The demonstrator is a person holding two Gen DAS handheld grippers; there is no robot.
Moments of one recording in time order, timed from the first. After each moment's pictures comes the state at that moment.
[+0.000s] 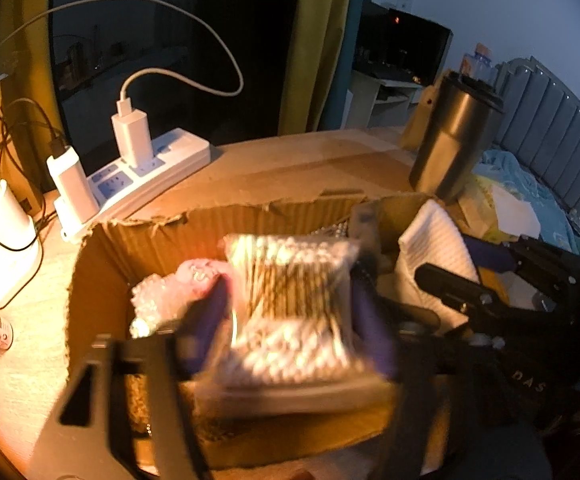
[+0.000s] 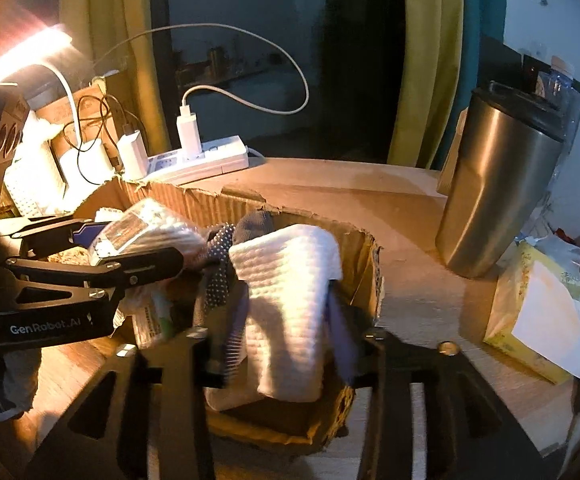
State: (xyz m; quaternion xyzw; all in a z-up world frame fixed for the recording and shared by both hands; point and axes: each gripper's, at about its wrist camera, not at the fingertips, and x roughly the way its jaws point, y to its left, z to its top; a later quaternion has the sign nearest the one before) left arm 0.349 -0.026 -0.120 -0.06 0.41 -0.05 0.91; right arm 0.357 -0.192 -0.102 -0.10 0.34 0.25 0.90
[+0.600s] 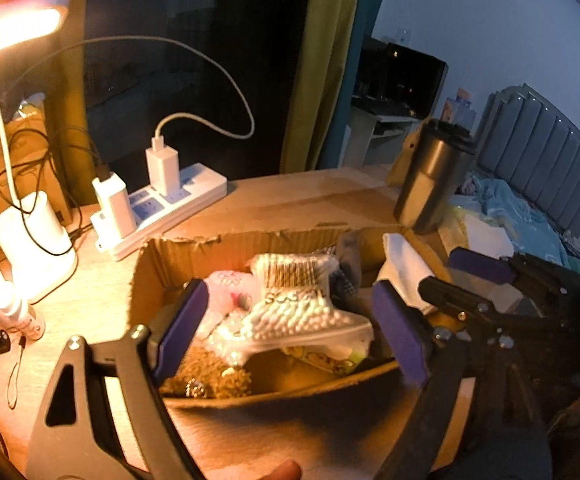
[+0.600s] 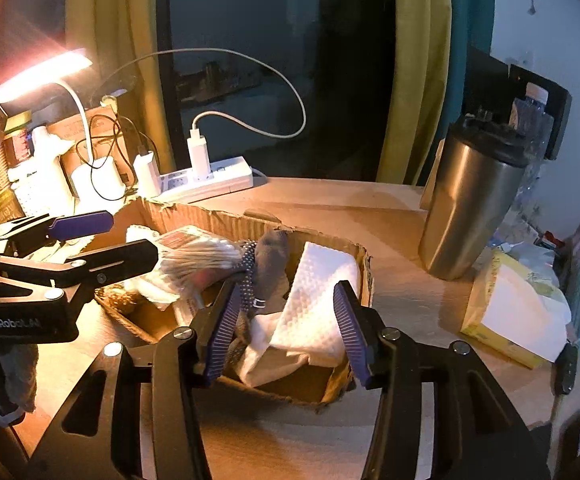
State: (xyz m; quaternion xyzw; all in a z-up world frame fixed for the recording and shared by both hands) left arm 0.308 -0.013 -0.081 -0.08 0.35 -0.04 0.93; right arm 0.320 -0.191 -0.069 -0.10 0.32 0.24 0.91
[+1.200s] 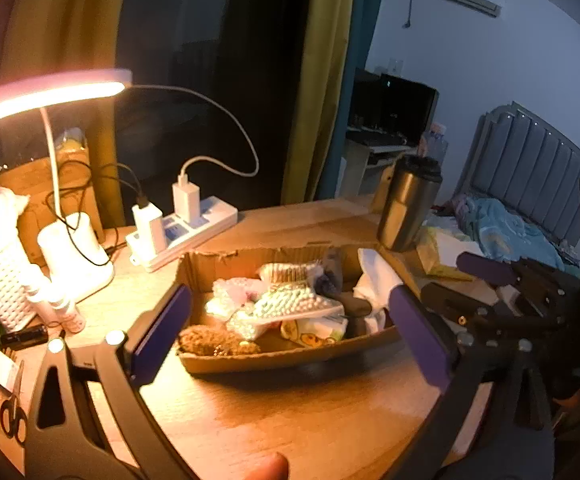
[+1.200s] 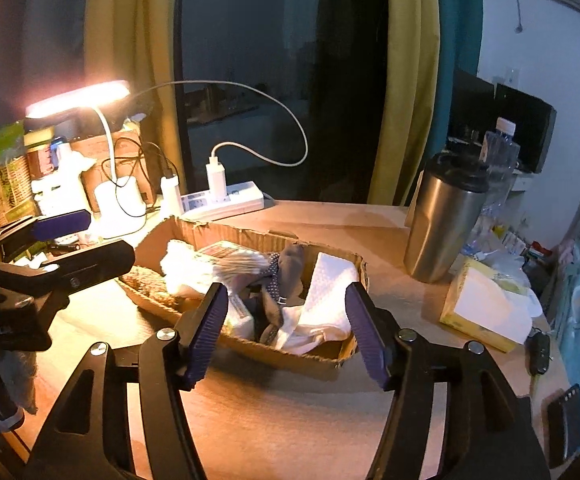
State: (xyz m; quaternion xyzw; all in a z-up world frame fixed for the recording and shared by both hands) left arm 0.244 -0.005 -0.037 -0.07 0.30 -0.04 0.95; right arm 0.259 -0.190 -0.032 -0.10 0.28 0.22 0.93
